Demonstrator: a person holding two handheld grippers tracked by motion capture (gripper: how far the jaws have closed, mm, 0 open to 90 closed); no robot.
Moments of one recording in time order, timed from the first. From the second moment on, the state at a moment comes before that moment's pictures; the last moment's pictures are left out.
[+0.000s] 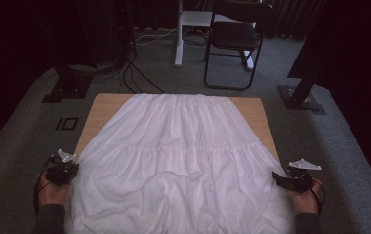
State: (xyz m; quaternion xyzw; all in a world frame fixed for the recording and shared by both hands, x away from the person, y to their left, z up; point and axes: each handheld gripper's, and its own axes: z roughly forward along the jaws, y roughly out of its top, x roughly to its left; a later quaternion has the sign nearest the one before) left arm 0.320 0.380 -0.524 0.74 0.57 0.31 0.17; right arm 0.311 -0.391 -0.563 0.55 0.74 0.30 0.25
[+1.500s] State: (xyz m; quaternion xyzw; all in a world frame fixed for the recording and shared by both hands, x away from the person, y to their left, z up) left arm 0.309 0.152 -0.412 0.80 0.31 0.17 0.48; right arm 0.305 -0.362 -0.563 0.51 0.77 0.32 0.23
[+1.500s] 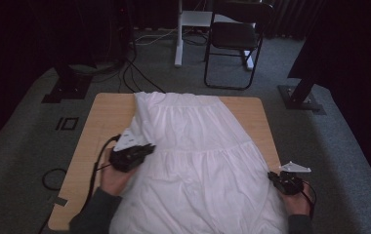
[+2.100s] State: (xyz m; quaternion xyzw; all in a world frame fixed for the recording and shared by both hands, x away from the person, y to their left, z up) left arm 0.310 0.103 -0.444 0.85 0.25 0.19 0.43; right arm 0.306 -0.285 -0.495 0.45 0.78 0.36 0.26
